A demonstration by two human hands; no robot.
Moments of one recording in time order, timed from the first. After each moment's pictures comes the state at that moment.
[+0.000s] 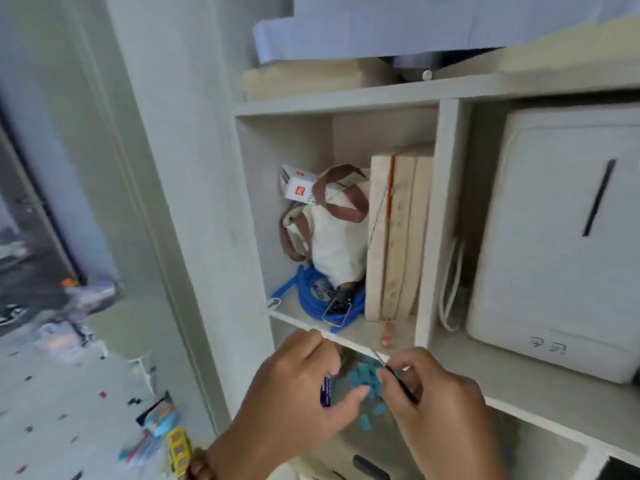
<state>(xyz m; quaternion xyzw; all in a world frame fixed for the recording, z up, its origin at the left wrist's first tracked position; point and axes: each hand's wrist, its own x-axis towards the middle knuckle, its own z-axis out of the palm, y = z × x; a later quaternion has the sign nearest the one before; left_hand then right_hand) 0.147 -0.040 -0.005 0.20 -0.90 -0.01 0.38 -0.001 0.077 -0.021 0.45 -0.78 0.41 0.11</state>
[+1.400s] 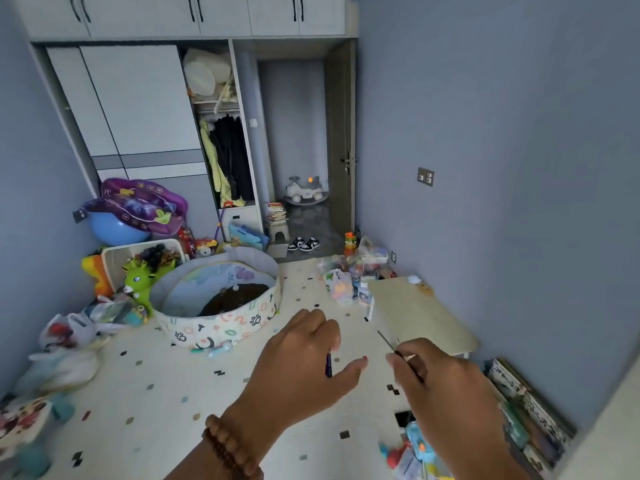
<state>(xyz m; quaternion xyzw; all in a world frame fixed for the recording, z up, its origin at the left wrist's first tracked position) 0.836 -0.471 -0.022 0.59 -0.73 0.15 0.31 0.638 -0.490 -0.033 0.74 -0.56 0.35 -0.07</state>
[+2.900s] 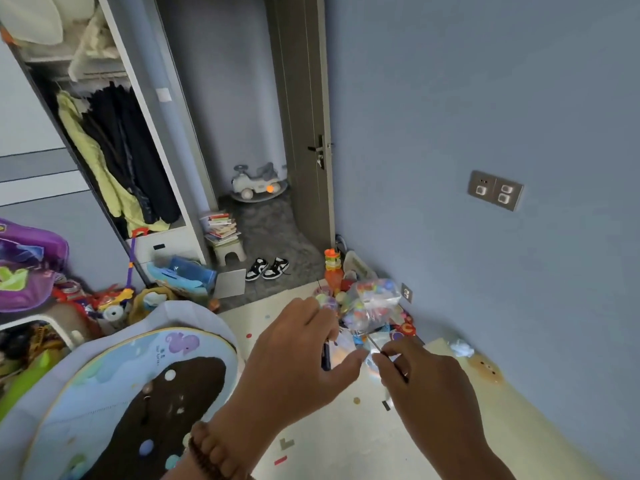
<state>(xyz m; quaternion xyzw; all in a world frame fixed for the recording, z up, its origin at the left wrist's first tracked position) 1.179 -1.337 -0.035 0.53 -0.78 0.09 0.32 1.004 -1.324 -0.061 0.67 -0.67 0.29 -0.13</state>
